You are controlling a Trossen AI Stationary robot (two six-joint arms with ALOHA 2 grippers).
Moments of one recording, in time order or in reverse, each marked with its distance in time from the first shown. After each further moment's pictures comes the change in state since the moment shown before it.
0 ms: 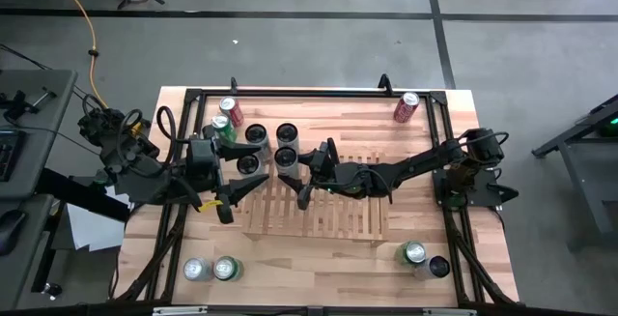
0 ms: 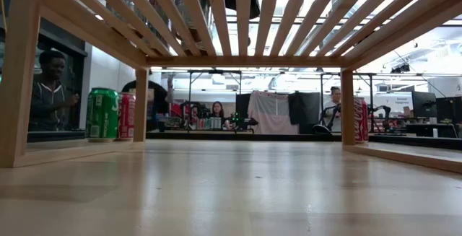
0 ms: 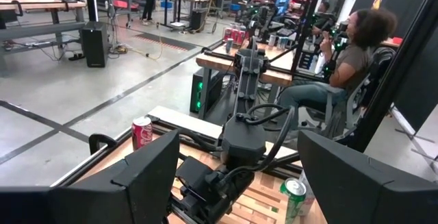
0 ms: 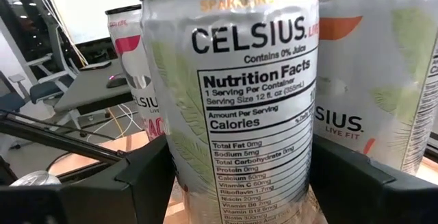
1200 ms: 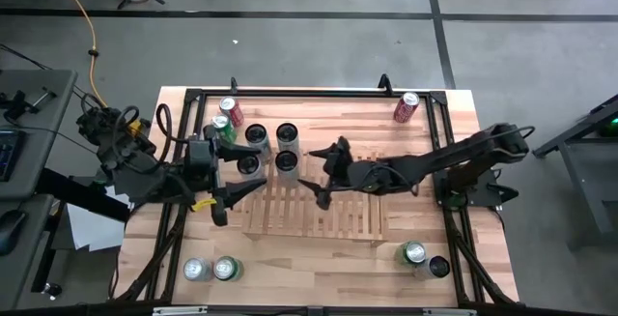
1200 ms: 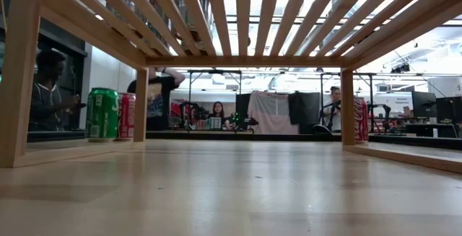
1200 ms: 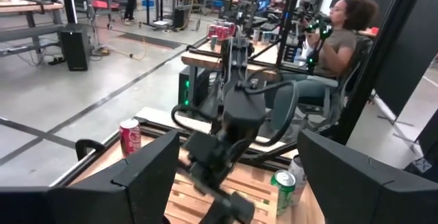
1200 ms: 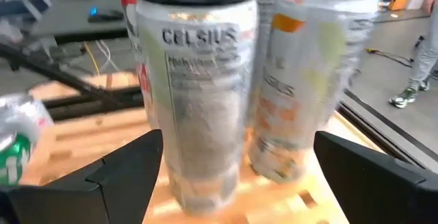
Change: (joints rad) left arm 0.000 -0.017 0.000 -0.002 0.069 0.049; right arm 0.040 -0.217 0.000 -0.464 0.034 -0.060
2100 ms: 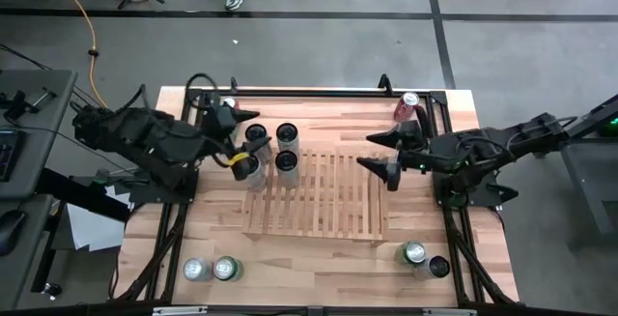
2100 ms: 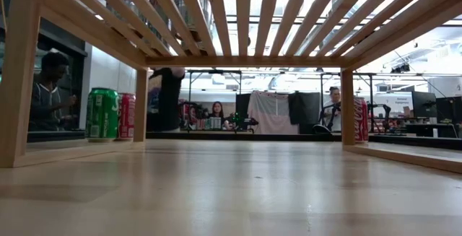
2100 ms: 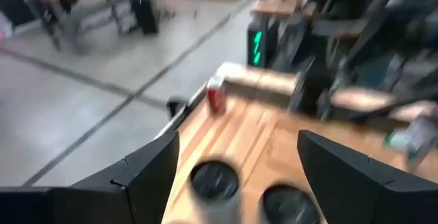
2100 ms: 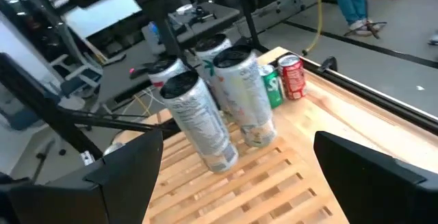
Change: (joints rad) left arm 0.303 -0.037 0.000 -0.339 0.099 -0.016; right arm 0.080 -0.513 0.000 -0.488 0.031 0.398
